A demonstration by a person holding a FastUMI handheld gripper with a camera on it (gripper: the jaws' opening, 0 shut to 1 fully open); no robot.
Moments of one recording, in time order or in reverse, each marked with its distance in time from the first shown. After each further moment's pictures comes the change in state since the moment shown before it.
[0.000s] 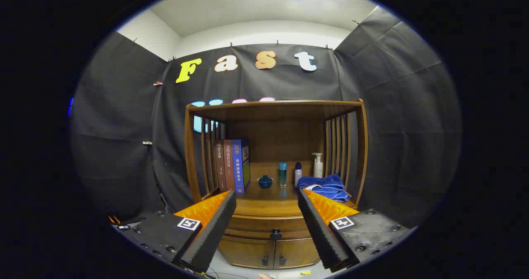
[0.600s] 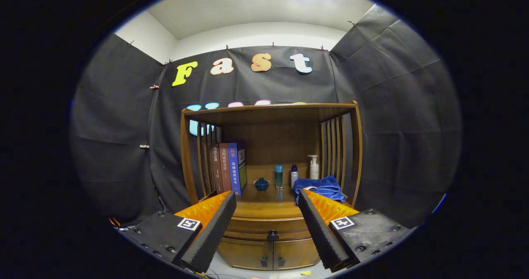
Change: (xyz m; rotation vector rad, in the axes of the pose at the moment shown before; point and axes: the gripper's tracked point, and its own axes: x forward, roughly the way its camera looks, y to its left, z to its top) arm -0.001 -0.006 0.001 0.006 -0.008 -0.022
